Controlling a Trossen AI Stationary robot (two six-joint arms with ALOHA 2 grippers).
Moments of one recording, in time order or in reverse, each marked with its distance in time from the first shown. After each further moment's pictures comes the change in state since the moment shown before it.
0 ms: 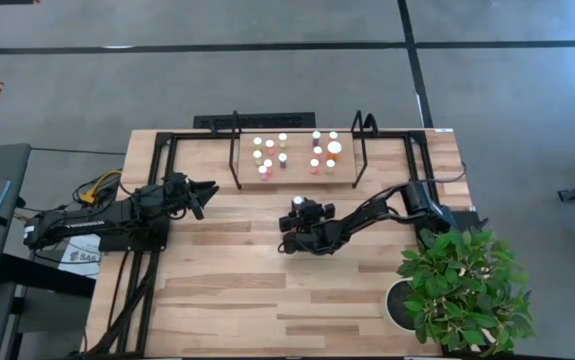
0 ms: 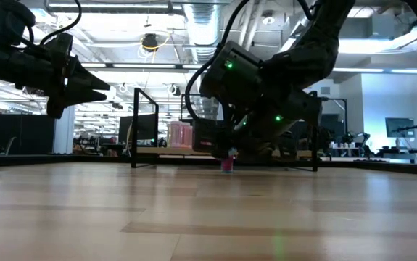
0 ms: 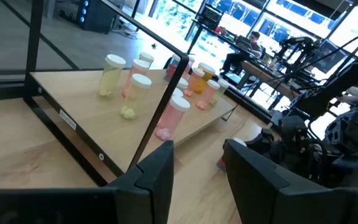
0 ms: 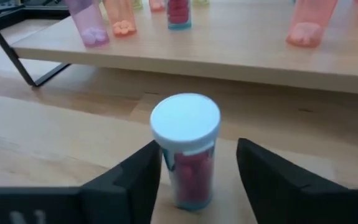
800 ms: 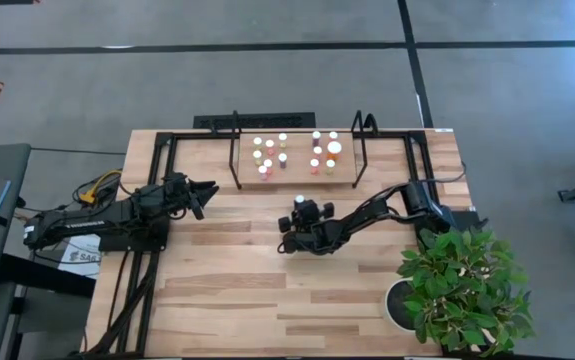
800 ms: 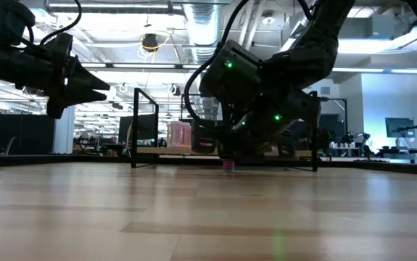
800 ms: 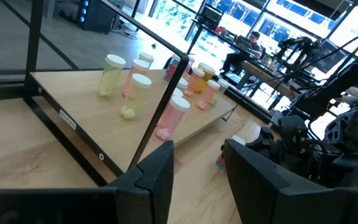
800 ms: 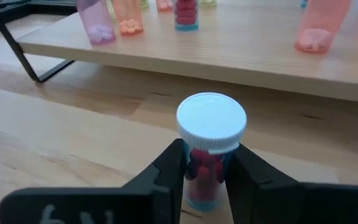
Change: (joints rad) left arm 0.000 0.000 0.000 0.000 0.000 0.000; right arm 0.000 0.000 0.001 0.014 -0.024 -0.032
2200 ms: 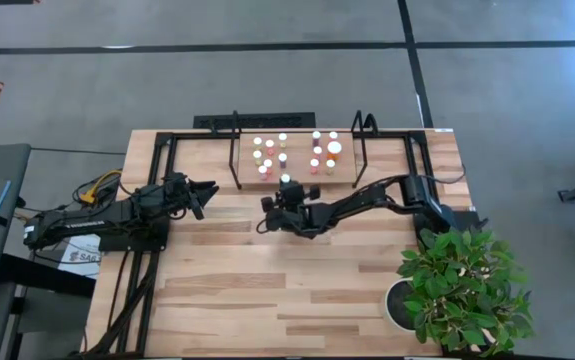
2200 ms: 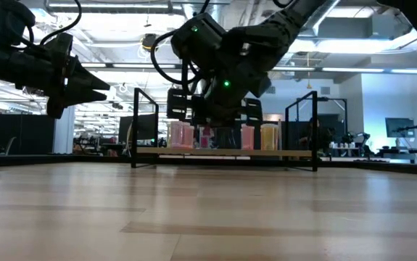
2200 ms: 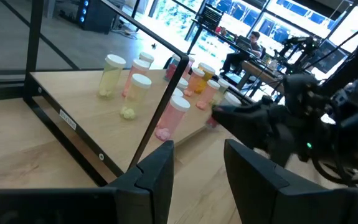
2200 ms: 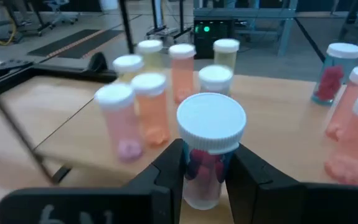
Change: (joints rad) left arm 0.000 0.000 0.000 0.000 0.000 0.000; right arm -0.101 0.000 0.222 0.016 0.076 -0.257
